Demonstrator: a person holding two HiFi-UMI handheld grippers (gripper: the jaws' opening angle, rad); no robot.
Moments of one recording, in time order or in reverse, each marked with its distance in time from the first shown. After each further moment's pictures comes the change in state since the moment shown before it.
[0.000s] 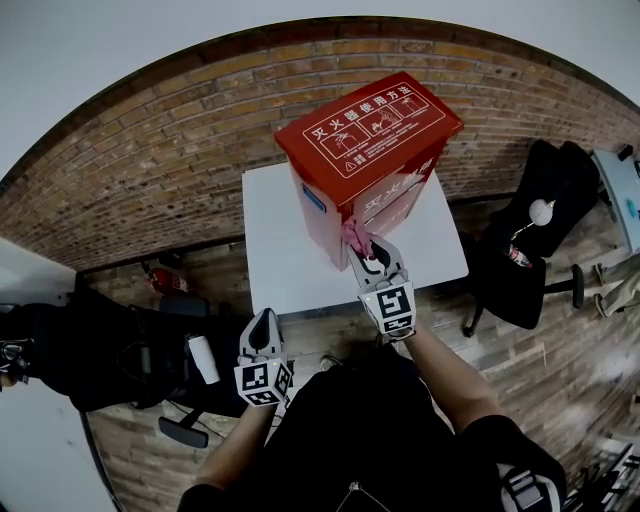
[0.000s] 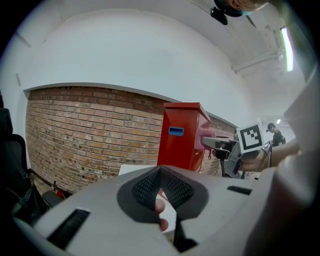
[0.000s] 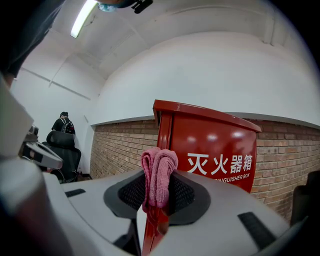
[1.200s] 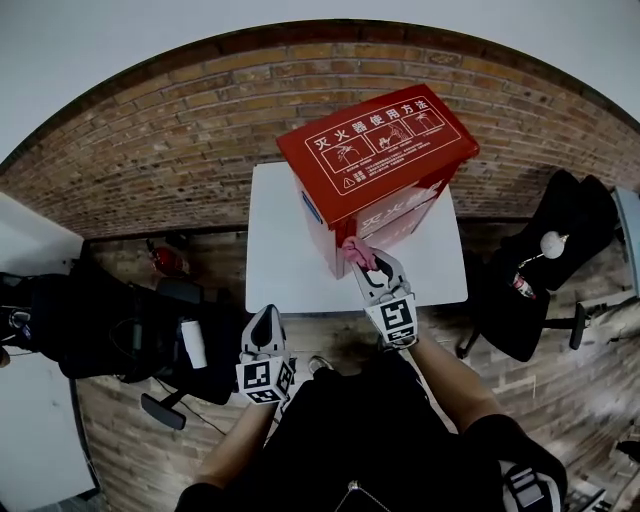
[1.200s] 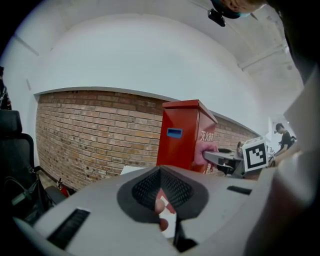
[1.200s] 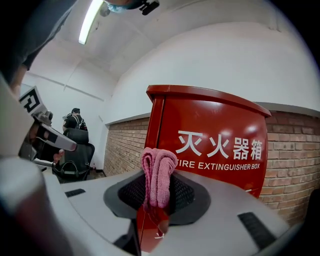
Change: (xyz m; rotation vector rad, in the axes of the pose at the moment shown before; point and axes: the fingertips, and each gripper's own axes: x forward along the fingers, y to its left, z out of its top) left arm 0.027 -0.038 0.005 -0.037 -0.027 0.107; right arm 0.005 -0.025 -0.044 -0.042 0.006 0.169
